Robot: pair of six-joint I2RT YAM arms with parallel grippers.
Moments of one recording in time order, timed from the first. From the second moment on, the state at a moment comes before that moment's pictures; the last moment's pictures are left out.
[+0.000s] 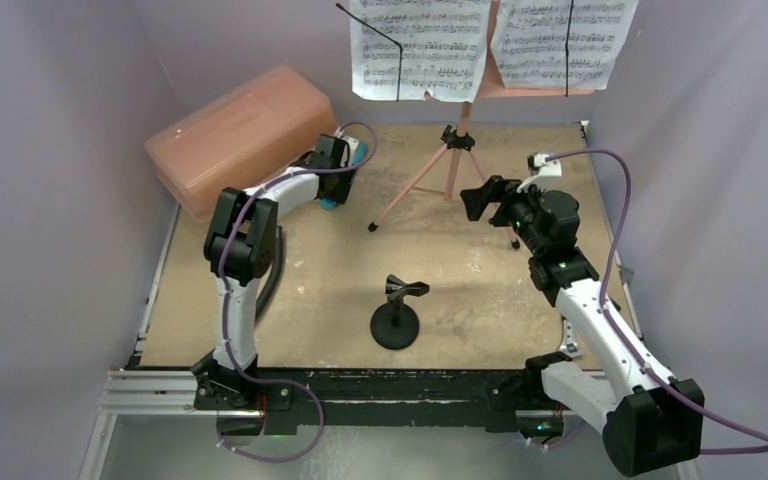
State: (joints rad) left arm -0.35 2.17 1.58 -0.30 -0.14 0.05; right arm 0.22 0.97 0.71 0.13 -0.14 0.39
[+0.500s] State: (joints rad) left arm -0.35 1.93 1.40 -0.33 -0.01 -0.11; right arm 0.22 1.03 0.77 0.15 -0.17 0.36
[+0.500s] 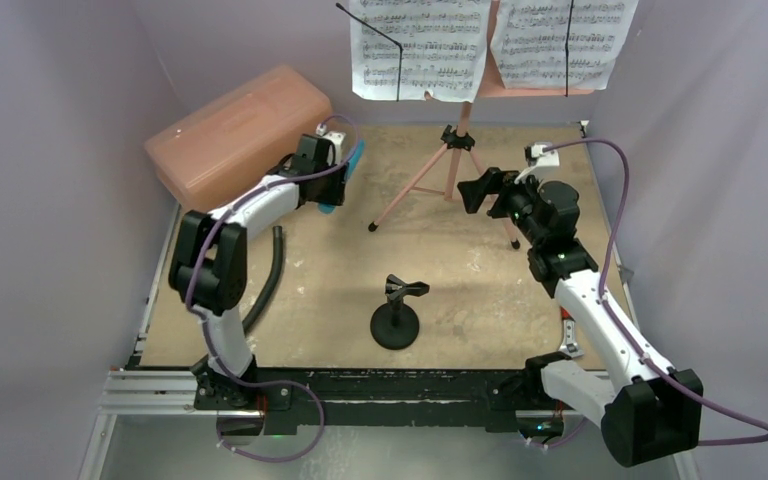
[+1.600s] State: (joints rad) left arm -0.34 0.68 0.72 -0.11 0.17 0.22; right arm 0.22 1.04 0.83 0.09 -0.46 0.36
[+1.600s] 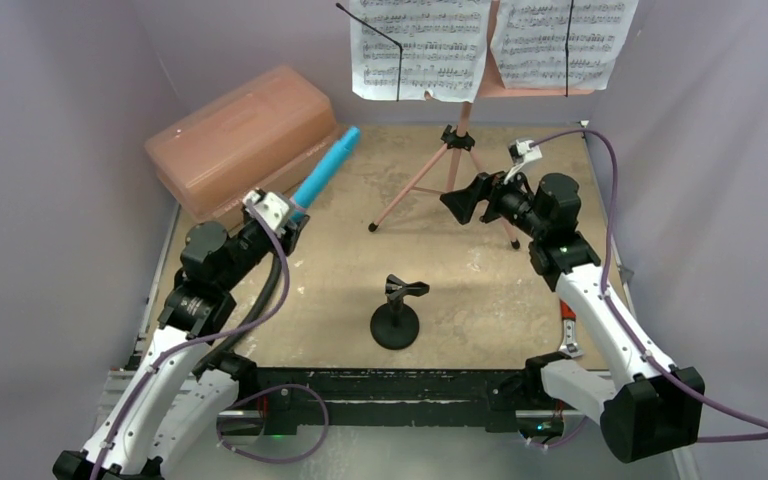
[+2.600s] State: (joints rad) left arm -0.40 1.16 1.23 -0.53 0.63 1.30; right arm 0.22 1.05 1.26 -0.35 -0.52 0.17
